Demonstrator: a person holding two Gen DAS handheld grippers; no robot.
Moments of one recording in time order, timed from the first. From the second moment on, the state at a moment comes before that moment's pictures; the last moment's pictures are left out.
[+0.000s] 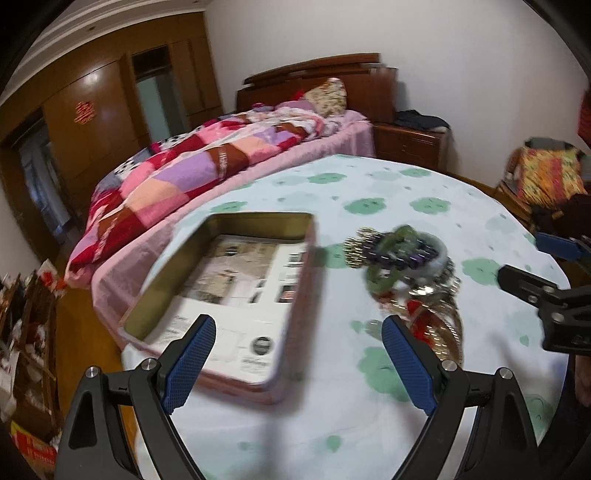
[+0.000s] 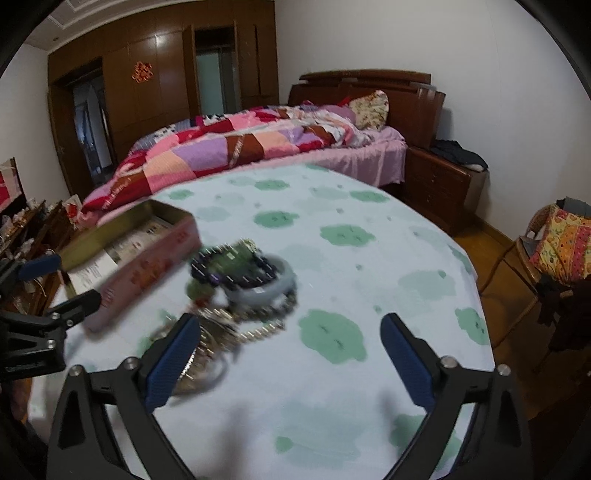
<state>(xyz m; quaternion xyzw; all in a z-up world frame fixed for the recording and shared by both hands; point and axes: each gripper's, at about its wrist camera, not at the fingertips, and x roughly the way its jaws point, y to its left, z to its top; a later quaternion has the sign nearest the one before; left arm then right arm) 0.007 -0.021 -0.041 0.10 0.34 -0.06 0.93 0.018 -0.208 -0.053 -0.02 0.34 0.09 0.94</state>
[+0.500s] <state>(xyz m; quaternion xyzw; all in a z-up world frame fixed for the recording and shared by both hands) 0.026 -0.076 -0.078 0.15 0.40 -0.15 0.89 0.017 -0.214 -0.063 -0.01 0.35 0.10 0.93</state>
